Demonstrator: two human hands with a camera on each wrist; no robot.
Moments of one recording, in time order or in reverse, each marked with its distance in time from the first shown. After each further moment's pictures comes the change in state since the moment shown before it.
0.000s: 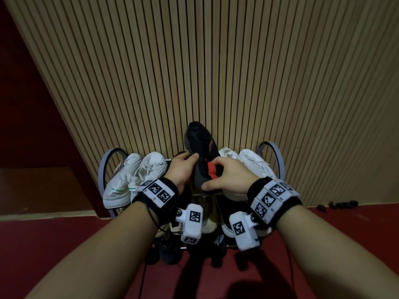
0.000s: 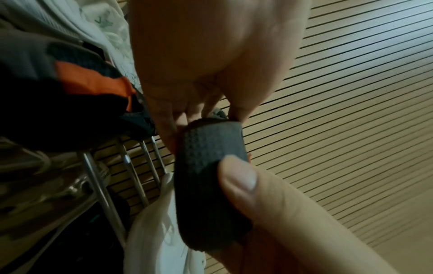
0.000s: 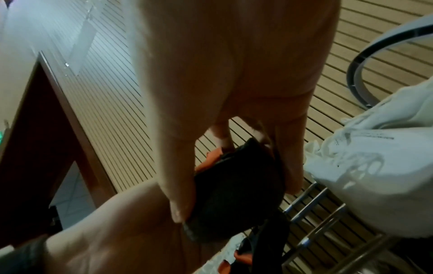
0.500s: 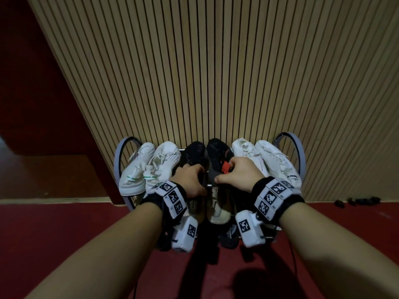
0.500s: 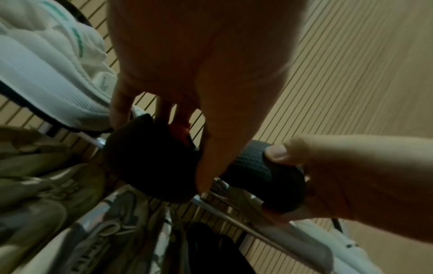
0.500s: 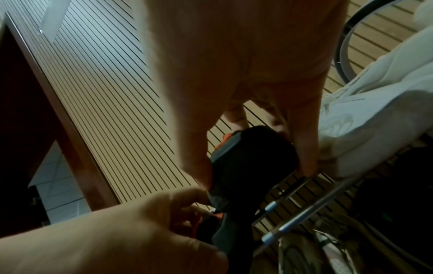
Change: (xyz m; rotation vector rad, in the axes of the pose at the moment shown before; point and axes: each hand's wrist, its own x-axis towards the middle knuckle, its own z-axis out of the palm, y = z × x) left_hand 0.003 -0.037 -0.044 1.331 -0.116 0.038; right_hand 0.015 0.014 0.038 -0.048 0.101 0.184
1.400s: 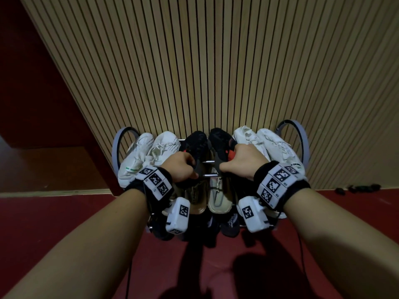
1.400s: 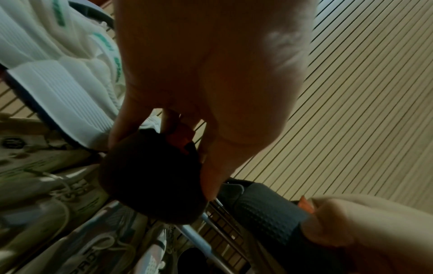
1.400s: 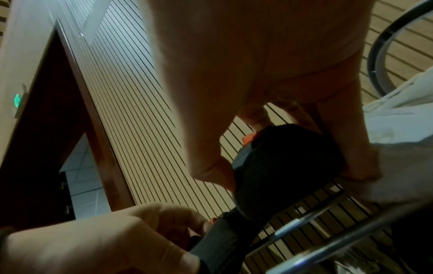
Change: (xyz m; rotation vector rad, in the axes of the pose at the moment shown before) left_hand 0.002 -0.023 -0.018 -0.330 0.001 -0.034; right_hand 0.003 -0.007 -0.006 -0.159 -0.043 0.112
